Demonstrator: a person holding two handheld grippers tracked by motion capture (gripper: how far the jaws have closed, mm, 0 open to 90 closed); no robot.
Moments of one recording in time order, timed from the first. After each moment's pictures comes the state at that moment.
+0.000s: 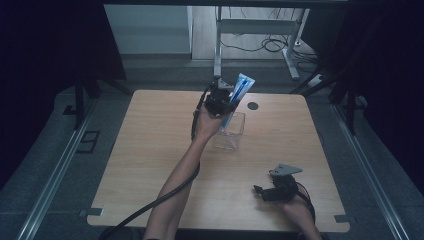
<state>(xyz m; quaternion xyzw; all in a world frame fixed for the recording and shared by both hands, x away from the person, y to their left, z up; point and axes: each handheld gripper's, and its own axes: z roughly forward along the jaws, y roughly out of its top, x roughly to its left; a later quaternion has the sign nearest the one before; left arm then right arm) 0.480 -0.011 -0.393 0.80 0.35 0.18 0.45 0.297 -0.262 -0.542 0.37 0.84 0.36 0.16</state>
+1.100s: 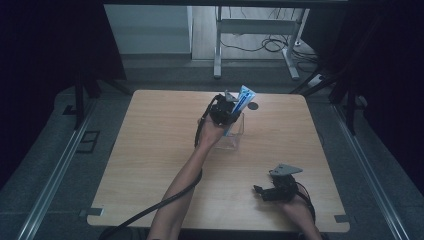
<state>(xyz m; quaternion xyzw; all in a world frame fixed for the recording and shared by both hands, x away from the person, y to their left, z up) 0.480 -0.026 -0.435 0.83 0.33 0.19 0.40 0.297 -0.262 -0.542 0.37 0.84 0.36 0.16</state>
